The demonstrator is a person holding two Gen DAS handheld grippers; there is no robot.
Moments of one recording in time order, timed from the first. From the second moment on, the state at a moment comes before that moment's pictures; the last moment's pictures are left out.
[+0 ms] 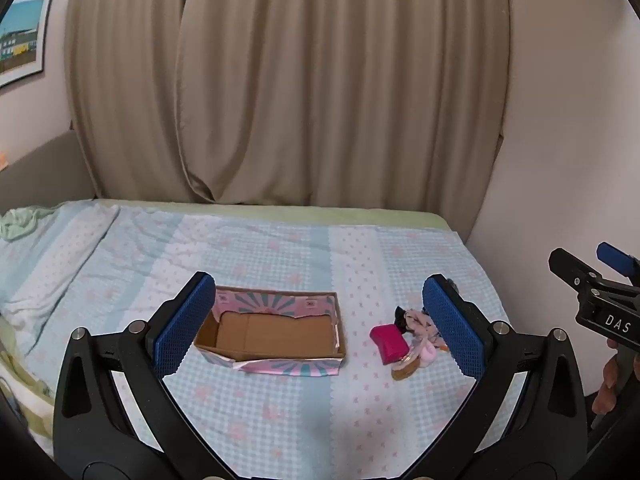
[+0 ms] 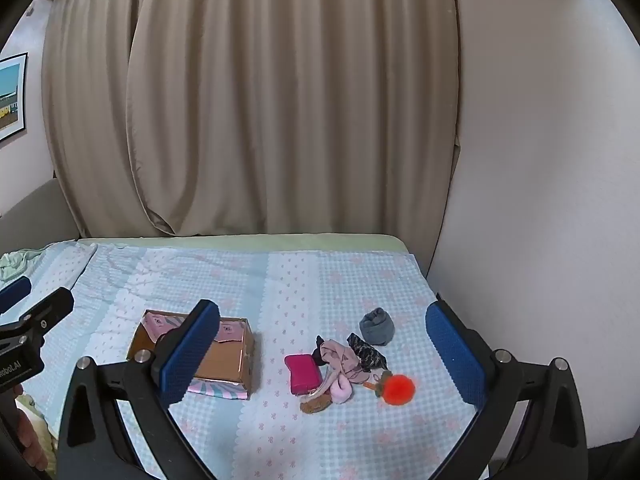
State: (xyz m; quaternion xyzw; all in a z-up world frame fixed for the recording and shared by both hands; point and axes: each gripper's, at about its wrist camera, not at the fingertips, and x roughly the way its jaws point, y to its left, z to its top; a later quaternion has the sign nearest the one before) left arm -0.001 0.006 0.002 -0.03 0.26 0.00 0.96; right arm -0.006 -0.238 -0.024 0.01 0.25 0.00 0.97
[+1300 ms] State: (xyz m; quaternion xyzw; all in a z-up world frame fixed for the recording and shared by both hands) left arm 0.014 0.001 0.002 -0.03 0.28 -0.03 0.96; right arm 0.007 -0.242 -0.023 0.00 0.26 -0.01 0.97
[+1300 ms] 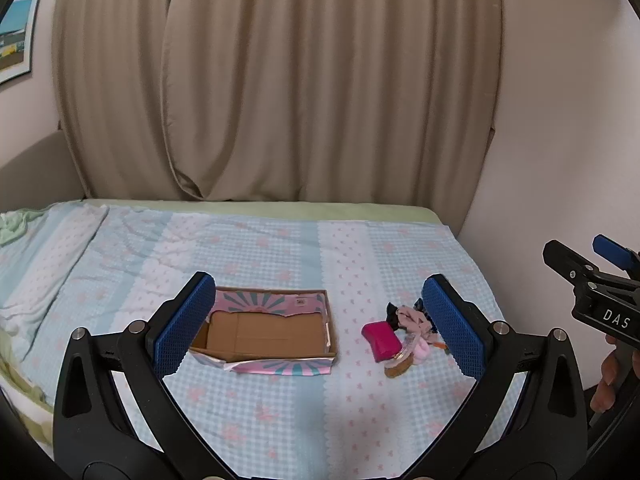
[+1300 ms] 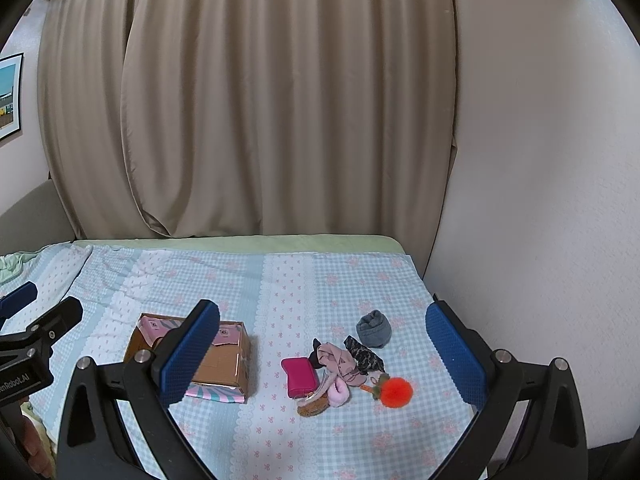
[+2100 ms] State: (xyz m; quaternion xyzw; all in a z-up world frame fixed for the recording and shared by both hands) left arm 0.015 0.000 0.001 -0.03 0.28 -0.03 0.96; right arm 0.006 -0.241 -0.025 0.00 0.26 -0.01 0.97
